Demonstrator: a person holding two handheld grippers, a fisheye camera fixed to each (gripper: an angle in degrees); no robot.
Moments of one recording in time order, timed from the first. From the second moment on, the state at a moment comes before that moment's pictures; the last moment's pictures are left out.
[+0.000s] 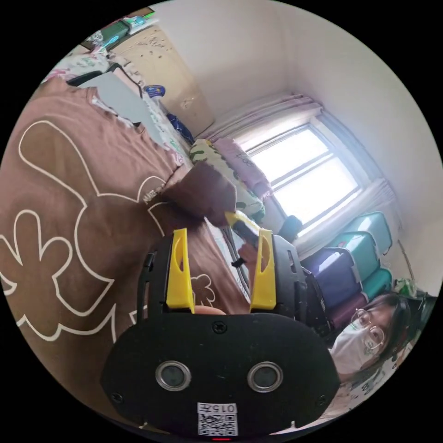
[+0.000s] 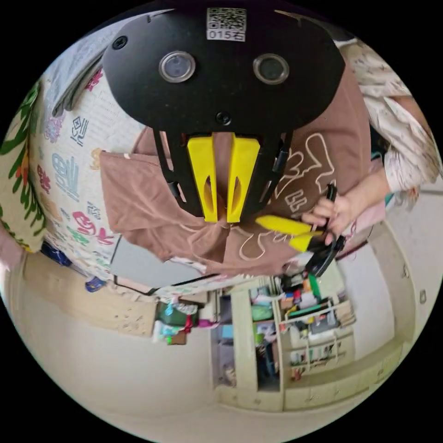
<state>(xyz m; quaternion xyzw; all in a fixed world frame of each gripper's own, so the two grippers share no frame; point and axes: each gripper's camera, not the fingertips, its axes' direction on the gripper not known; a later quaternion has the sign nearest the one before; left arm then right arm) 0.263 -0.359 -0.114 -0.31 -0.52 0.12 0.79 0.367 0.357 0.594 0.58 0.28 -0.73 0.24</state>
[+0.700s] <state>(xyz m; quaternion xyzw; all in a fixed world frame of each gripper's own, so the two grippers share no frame) 0.117 -0.218 -0.089 -0.38 -0.57 0.10 0.72 0.455 0.099 0.730 0.49 0.43 -0.75 0.13</state>
